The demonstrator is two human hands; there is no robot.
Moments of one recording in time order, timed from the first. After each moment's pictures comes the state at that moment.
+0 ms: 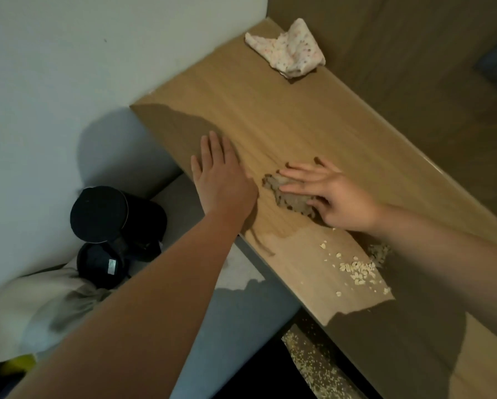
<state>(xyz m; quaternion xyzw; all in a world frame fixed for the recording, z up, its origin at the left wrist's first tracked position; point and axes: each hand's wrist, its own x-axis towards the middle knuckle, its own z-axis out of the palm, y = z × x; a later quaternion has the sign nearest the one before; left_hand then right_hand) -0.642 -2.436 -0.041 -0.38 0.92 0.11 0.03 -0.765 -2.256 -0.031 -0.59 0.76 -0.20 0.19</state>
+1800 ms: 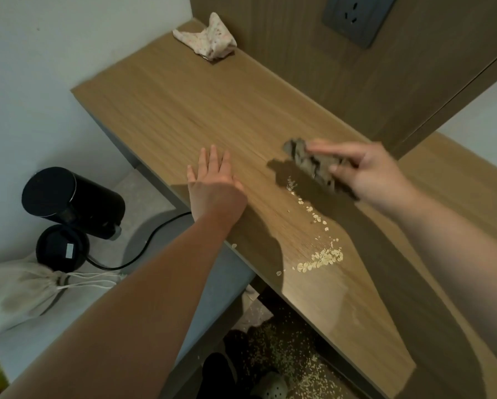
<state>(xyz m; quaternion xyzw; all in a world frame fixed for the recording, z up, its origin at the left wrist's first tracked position) -0.613 -2.283 -0.045 -0.30 0.95 0.12 -0.02 -0.718 -2.081 0.057 -0.26 0.81 -0.46 0.24</state>
